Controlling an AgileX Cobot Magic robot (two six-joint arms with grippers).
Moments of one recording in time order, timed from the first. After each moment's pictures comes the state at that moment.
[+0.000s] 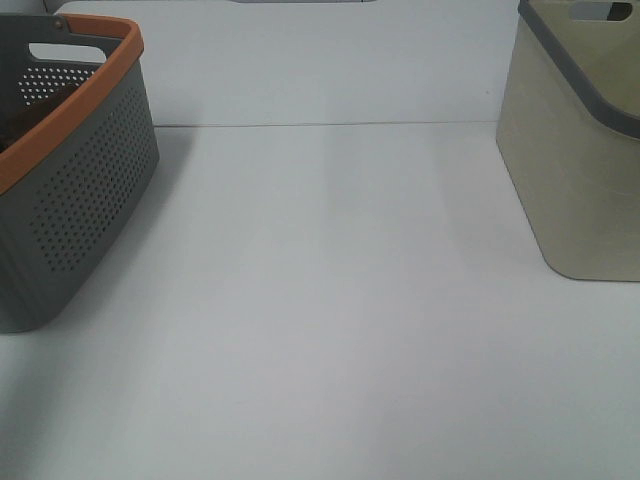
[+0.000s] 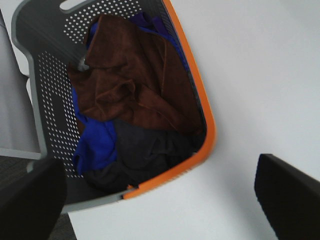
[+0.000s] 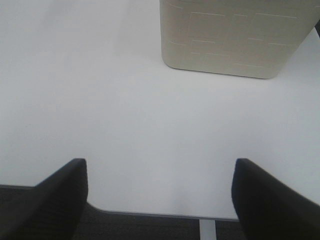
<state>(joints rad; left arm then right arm) -0.01 1.12 -1.41 -0.09 1.22 0.52 -0.07 0.00 -0.50 0.13 1.06 -0.14</state>
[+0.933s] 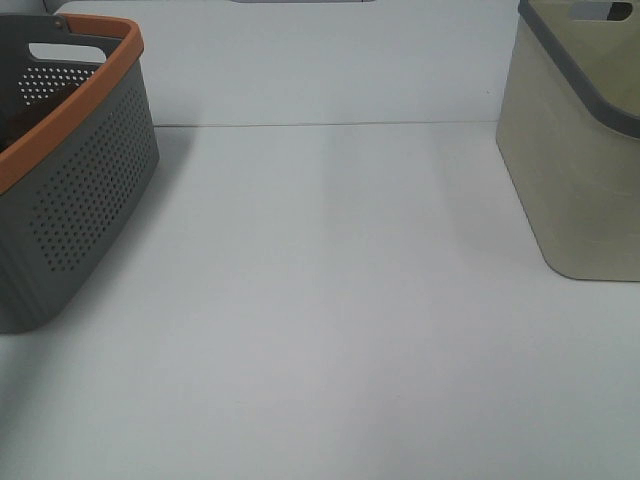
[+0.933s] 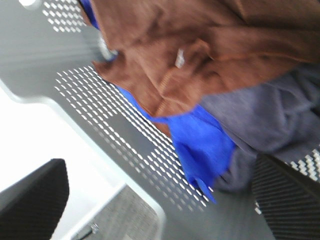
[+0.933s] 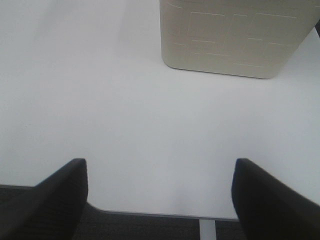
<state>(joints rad) 0.04 1.70 -1.63 0.13 1.06 1.13 -0.07 0.00 -0.50 0.13 1.06 -0.14</state>
